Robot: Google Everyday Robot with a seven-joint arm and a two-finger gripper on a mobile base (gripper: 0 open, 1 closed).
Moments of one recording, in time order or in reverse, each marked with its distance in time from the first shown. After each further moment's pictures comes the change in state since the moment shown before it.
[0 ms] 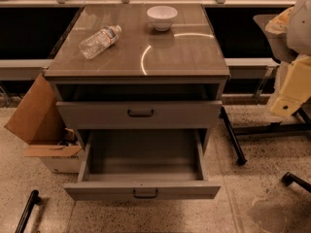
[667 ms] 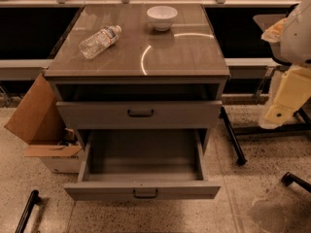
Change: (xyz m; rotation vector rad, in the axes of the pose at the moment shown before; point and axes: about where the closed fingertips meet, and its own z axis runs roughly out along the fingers) arm 0.003 0.006 0.015 -0.009 -0.002 0.008
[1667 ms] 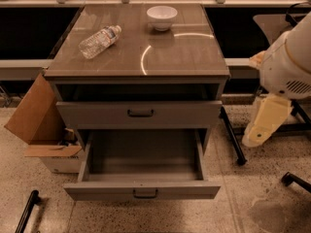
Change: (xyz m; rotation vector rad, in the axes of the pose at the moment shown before) arm 0.006 0.016 0.057 -0.045 -0.015 0.013
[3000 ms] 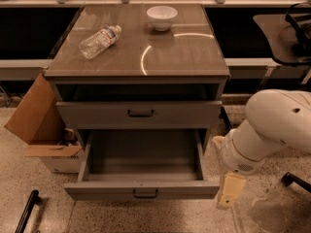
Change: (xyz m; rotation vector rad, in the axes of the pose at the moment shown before) arm 0.040 0.104 0.201 -0.261 -0.014 -0.075
